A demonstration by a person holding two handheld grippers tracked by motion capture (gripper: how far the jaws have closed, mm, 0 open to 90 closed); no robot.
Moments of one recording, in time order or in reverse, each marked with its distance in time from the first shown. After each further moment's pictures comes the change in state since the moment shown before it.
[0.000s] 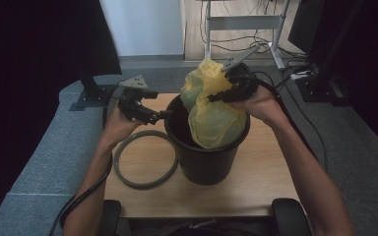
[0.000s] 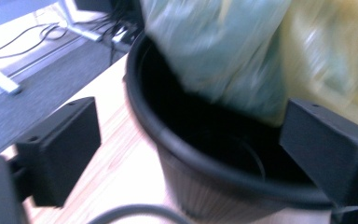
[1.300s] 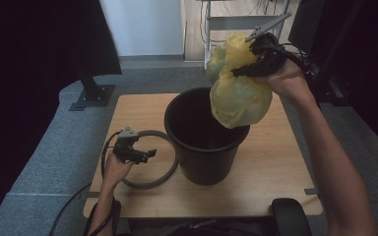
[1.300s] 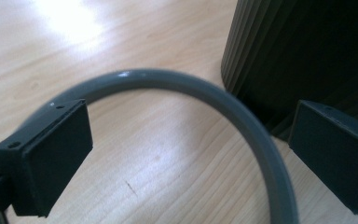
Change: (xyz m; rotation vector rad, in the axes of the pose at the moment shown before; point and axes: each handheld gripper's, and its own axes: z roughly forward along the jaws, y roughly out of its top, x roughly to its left) left arm 0.012 -0.182 0.056 0.096 0.179 -0.224; right arm -0.029 0.022 -0.068 0.049 -0.220 0.069
